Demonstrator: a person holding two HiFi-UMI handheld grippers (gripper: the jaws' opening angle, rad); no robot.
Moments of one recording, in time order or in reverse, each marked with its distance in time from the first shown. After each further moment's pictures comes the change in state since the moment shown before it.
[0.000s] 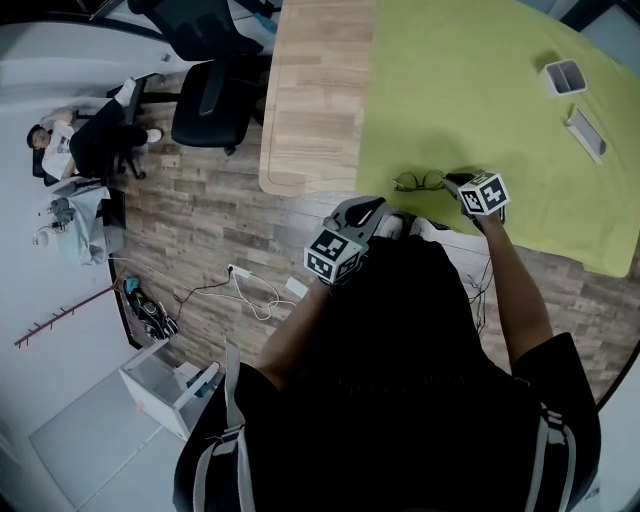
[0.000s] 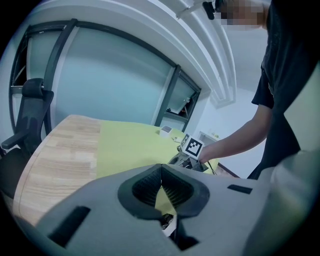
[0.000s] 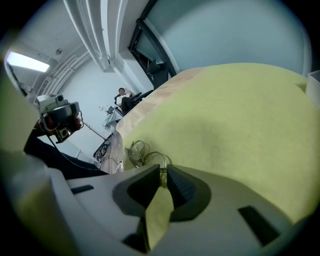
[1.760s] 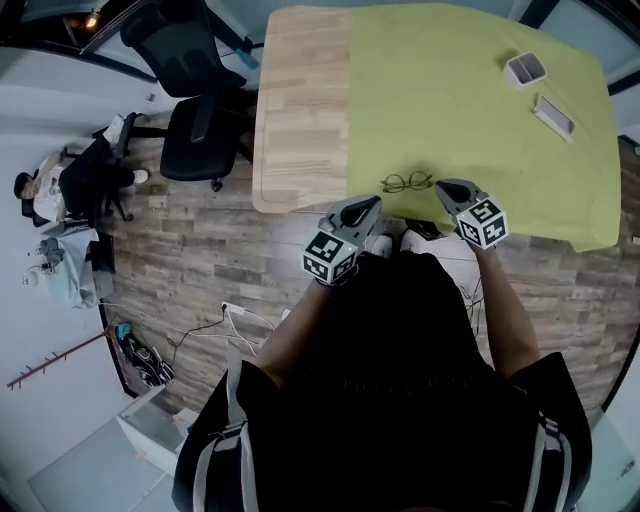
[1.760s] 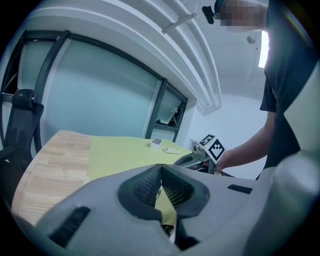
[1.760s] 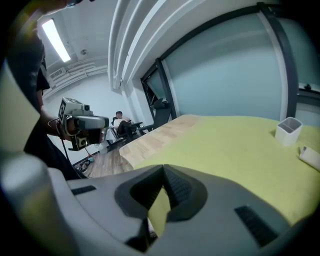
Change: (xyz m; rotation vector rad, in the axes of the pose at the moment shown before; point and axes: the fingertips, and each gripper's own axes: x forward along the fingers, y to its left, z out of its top) left arm -0.020 -0.020 0.029 0.101 -0.141 -0.099; right arm -0.087 0.074 0.034 -0.142 -0.419 -0.185
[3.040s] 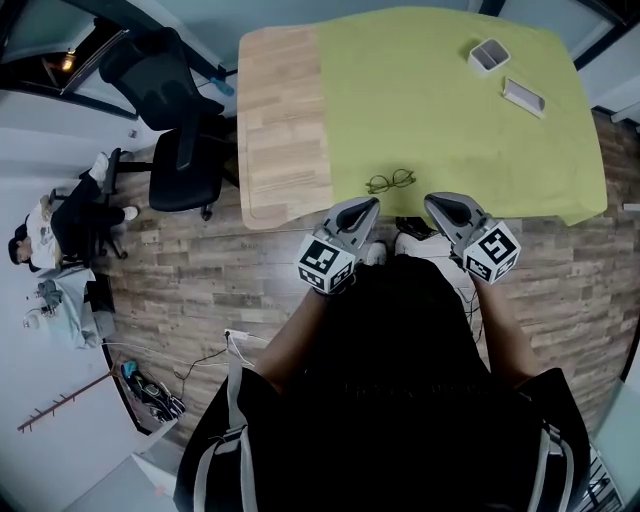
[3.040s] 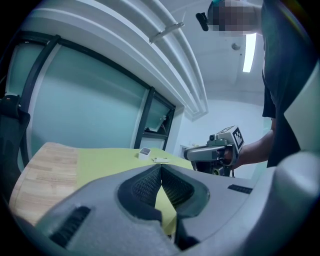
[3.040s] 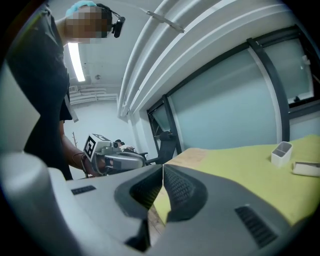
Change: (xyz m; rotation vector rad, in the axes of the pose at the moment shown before) left arm -0.003 -0.040 0.036 0.080 -0.089 -0.116; right arm -0.101 0.091 0.089 -0.008 -0.377 -0.002
